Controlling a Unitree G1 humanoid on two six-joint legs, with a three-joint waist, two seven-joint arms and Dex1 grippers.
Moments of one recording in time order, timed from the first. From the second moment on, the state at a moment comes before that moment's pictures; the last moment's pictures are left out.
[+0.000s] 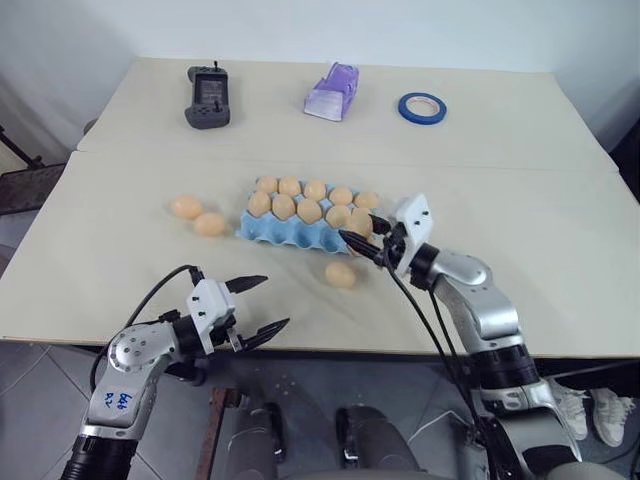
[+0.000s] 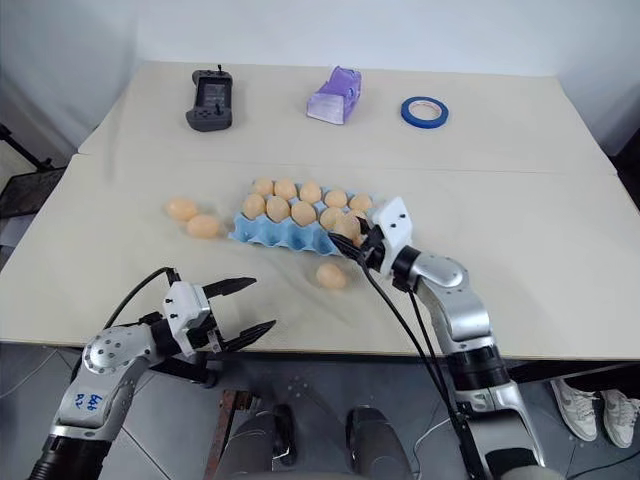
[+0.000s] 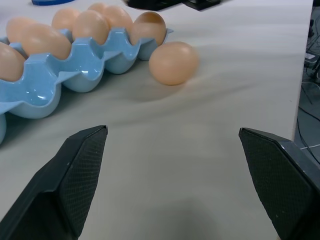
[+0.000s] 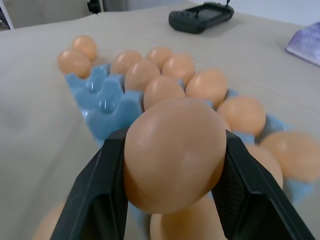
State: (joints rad) left arm 0.01 0.53 0.04 -0.19 -0.30 0.04 -0.83; right arm -0.54 -0.29 0.10 0.09 0.26 0.26 0.68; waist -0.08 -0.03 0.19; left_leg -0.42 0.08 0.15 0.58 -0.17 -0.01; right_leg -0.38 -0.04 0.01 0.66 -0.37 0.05
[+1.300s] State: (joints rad) left arm -0.11 0.53 0.00 -0.12 -0.31 0.00 -0.89; right arm -0.12 -0.53 -0.10 -0.06 0.38 0.08 0.93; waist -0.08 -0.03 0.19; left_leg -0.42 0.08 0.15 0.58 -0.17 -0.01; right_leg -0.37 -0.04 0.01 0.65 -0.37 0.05
